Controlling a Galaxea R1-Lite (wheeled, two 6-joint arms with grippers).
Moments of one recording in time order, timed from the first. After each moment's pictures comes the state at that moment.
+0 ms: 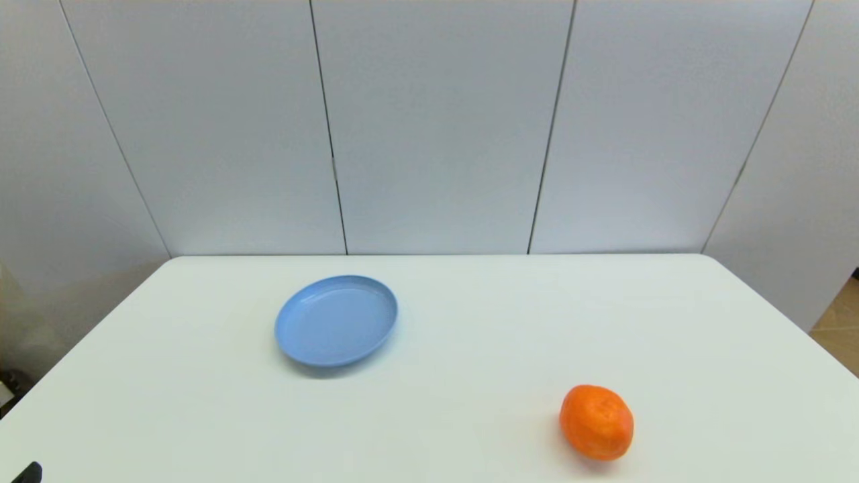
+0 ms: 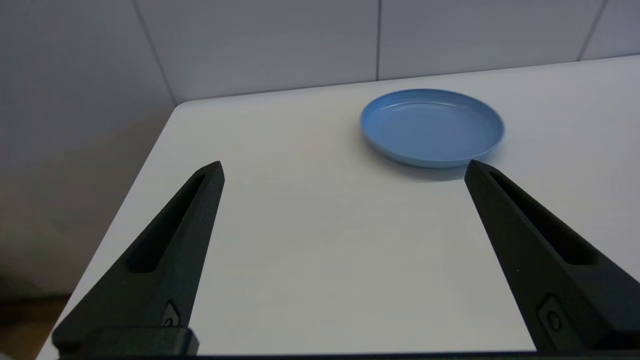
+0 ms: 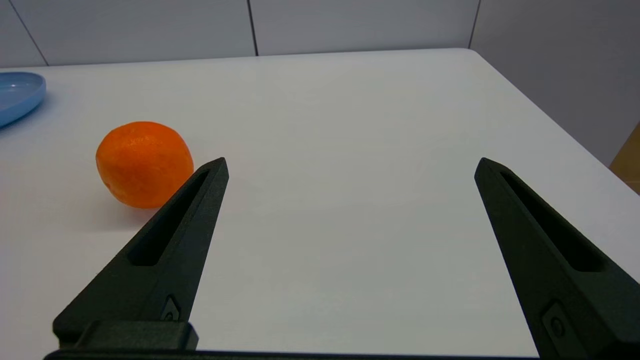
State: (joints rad) left arm -0.05 0.27 -0.27 0.01 -0.05 0.10; right arm 0.00 0.00 0.00 -0.01 -0.03 0.03
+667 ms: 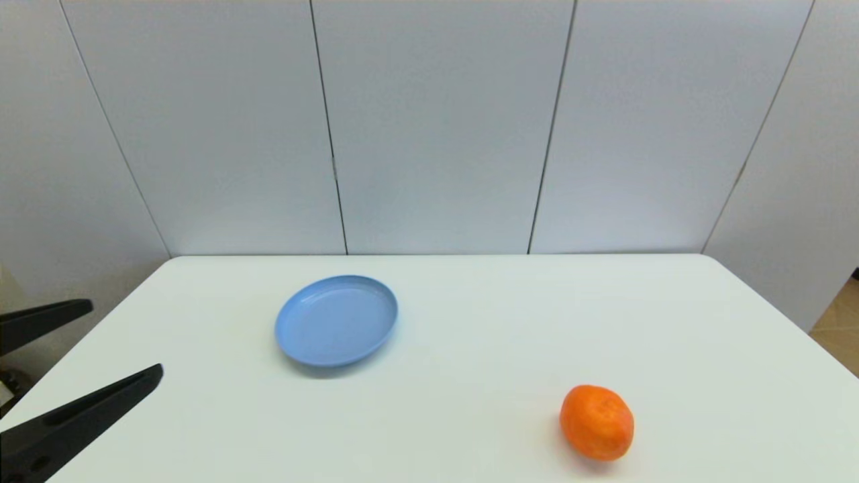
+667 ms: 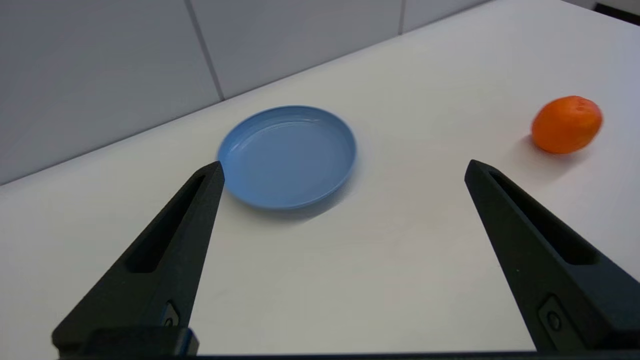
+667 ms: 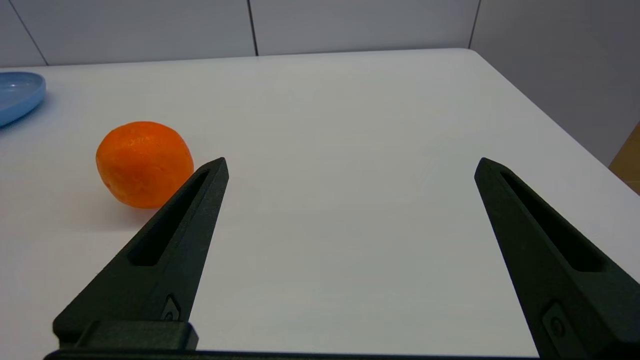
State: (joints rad) left arm -0.49 0.78 -0.60 -0.02 -0.06 0.09; right arm 0.00 0.00 0.00 -0.01 -0.03 0.03
